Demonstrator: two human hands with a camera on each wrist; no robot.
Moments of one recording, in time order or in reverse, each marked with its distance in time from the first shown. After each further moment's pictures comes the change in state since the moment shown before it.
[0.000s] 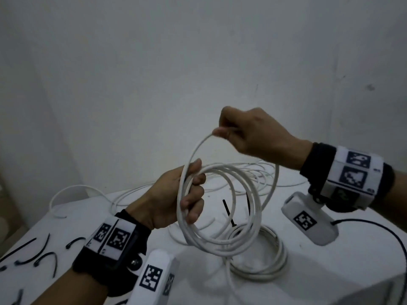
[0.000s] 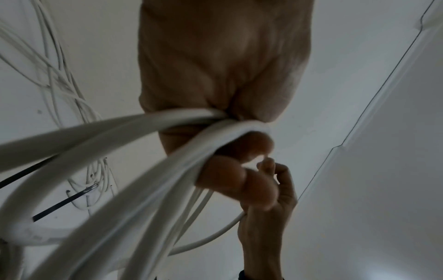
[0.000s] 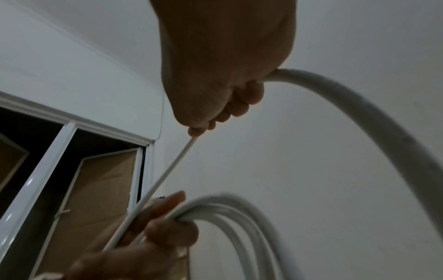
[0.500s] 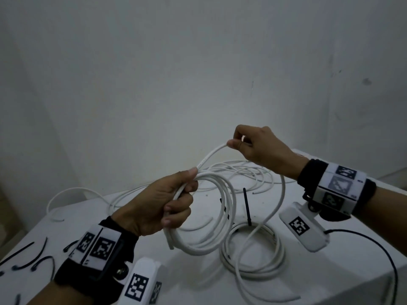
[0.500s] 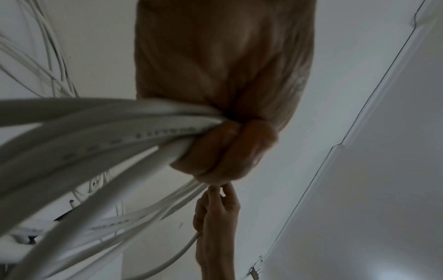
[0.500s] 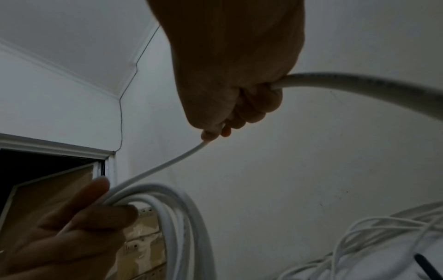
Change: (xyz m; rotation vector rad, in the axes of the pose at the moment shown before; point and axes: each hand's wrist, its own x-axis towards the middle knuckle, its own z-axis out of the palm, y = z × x) left_hand -0.009 -0.002 -0.006 0.106 0.063 -0.041; right_hand -0.039 0.046 0.028 0.173 -0.100 0.428
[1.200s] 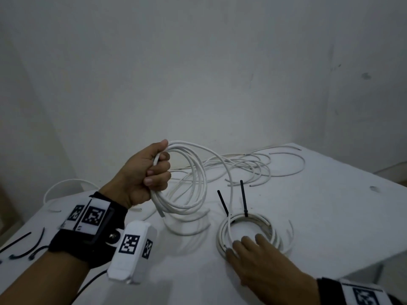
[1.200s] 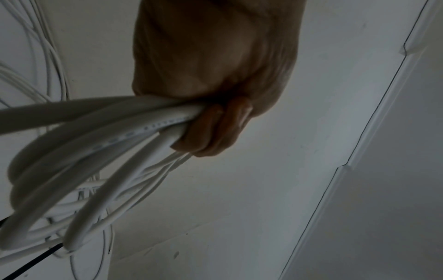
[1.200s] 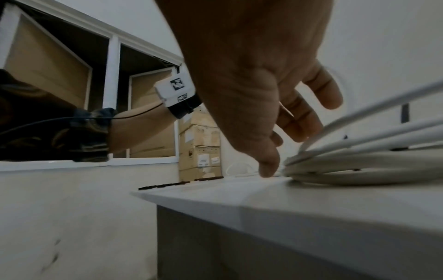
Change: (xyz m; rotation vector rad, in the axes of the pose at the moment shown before) left_hand 0.016 0.019 -0.033 -0.121 0.220 0.109; right_hand -0.182 -0.016 0.091 -0.748 -0.490 -0.382
